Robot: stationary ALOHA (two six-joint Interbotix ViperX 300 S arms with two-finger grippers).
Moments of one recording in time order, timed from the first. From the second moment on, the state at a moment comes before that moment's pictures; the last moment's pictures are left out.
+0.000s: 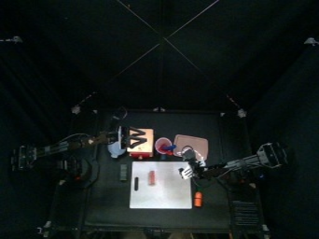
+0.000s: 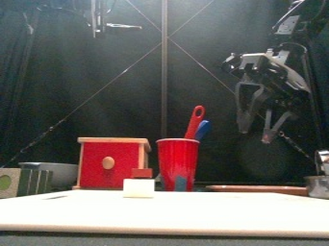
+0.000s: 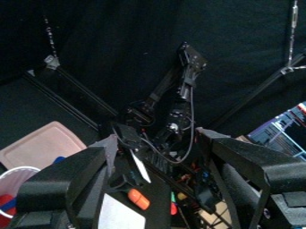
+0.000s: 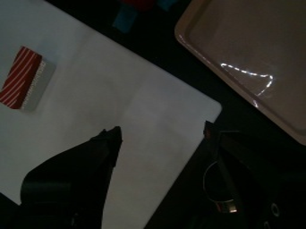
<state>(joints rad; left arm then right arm) 0.32 -0.55 0.44 -0.97 0.22 0.30 0.18 -0.27 0.77 -0.61 0.76 1.60</state>
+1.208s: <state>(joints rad) -0.01 -0.10 0.59 0.14 0.63 -1.32 0.17 -0.23 0.77 -0.61 0.72 1.60</state>
